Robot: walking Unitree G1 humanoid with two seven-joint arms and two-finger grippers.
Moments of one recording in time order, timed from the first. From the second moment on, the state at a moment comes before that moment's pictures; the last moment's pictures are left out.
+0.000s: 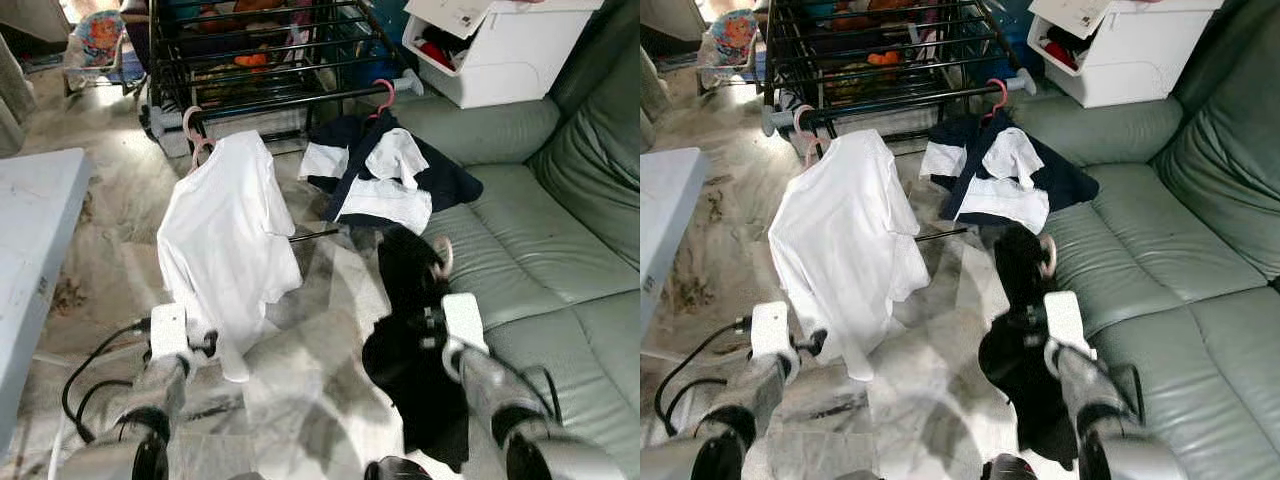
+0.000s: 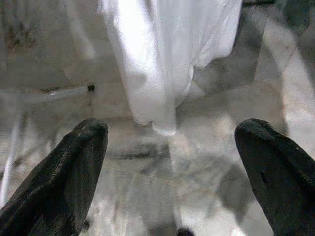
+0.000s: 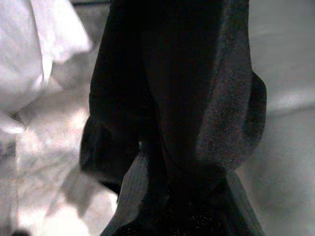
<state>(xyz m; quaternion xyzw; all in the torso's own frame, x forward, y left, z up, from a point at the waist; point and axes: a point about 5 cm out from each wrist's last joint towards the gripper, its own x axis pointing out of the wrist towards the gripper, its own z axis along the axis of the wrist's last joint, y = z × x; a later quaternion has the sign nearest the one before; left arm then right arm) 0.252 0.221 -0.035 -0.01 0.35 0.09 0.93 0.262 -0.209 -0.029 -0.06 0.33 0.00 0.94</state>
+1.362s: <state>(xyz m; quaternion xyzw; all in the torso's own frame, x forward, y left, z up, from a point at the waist) 0.205 0.236 -0.064 0.00 0.45 0.12 0.89 0.232 -0.220 -0.049 -0.01 0.39 0.02 0.92</state>
